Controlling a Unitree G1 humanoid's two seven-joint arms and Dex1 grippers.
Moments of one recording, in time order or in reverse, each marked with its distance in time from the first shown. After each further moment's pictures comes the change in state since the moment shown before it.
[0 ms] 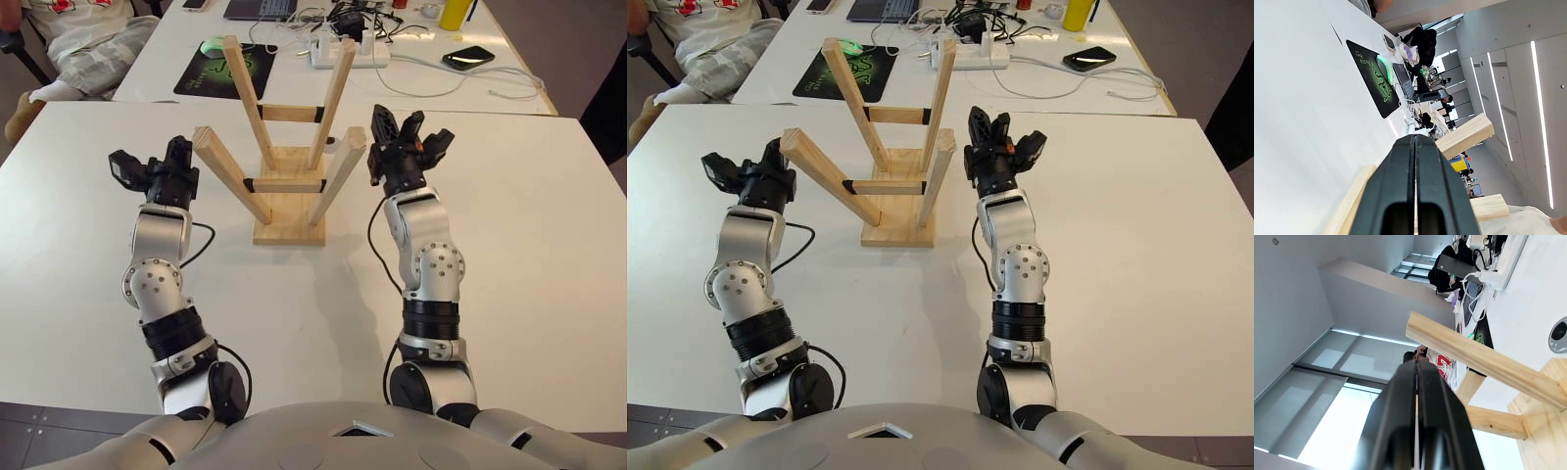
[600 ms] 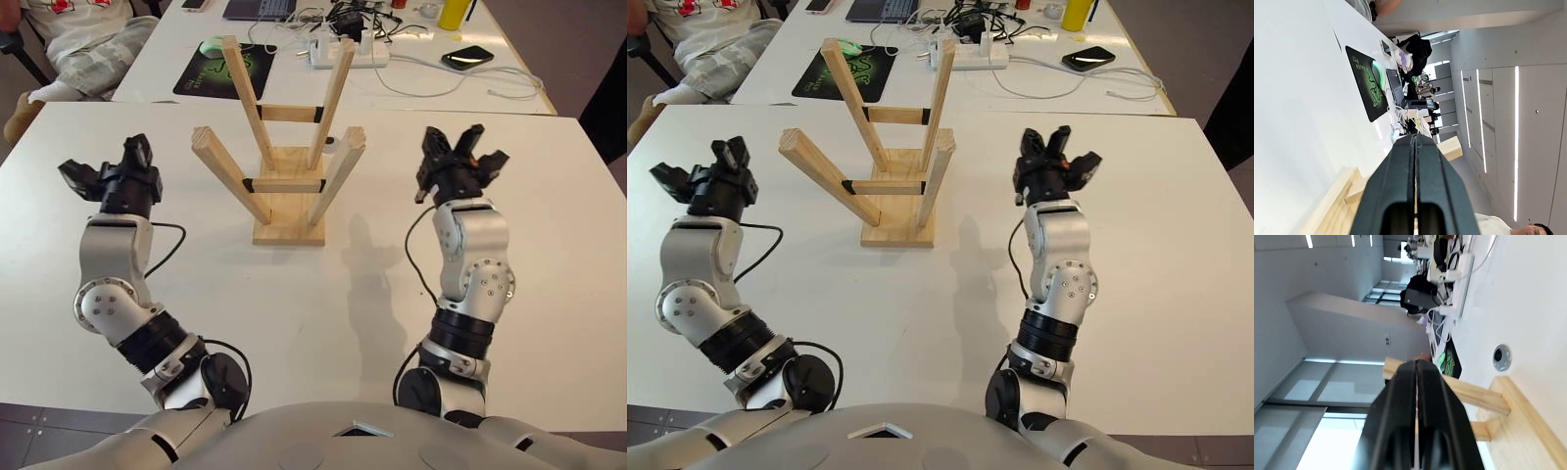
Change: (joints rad) left arm -0.052 -0.040 0.254 -0.101 -0.229 0.201 0.155; right arm 0.042 -0.018 -0.123 -0.154 0.119 0.129 -0.280
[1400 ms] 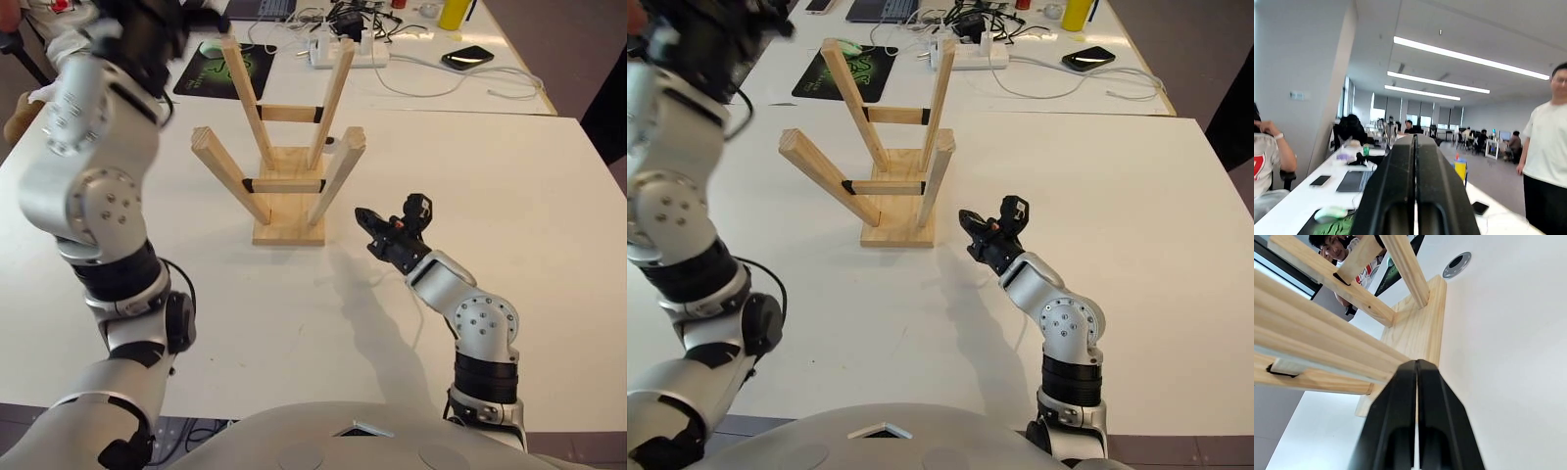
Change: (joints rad) left arm -0.449 0.415 -0.410 -0.175 0.736 0.092 -0.398; right arm 0.281 -0.229 0.159 -0.169 -0.487 0.538 0.325
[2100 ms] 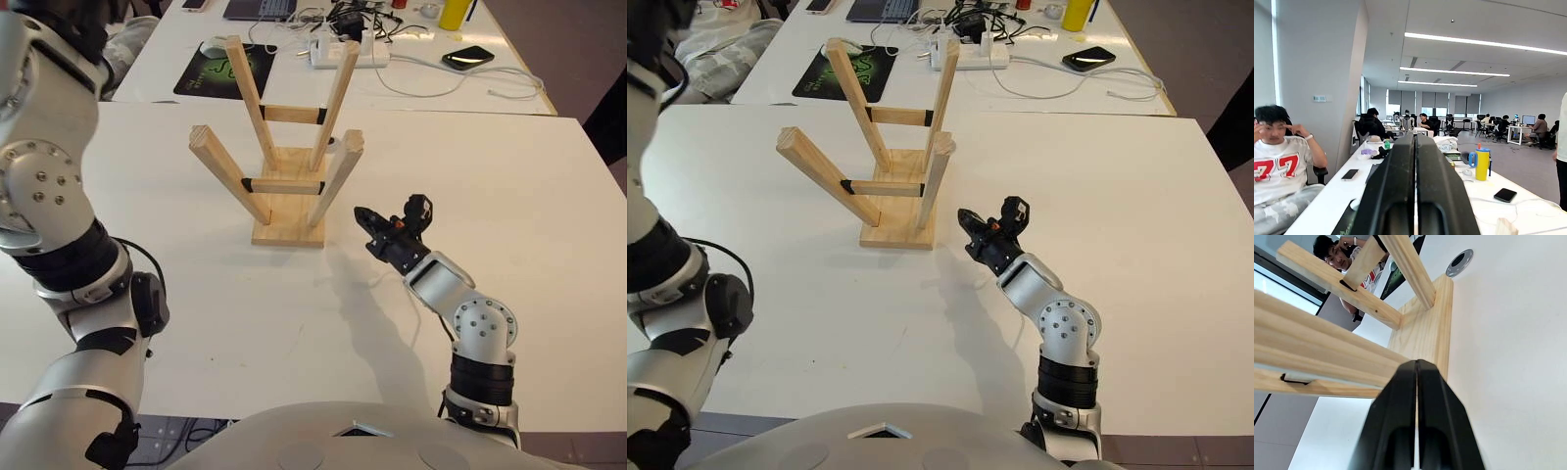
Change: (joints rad) left arm -0.035 0.139 0.006 0.017 0.006 0.122 -0.017; right arm 0.011 0.035 -0.018 -0.001 0.069 -0.004 -0.032
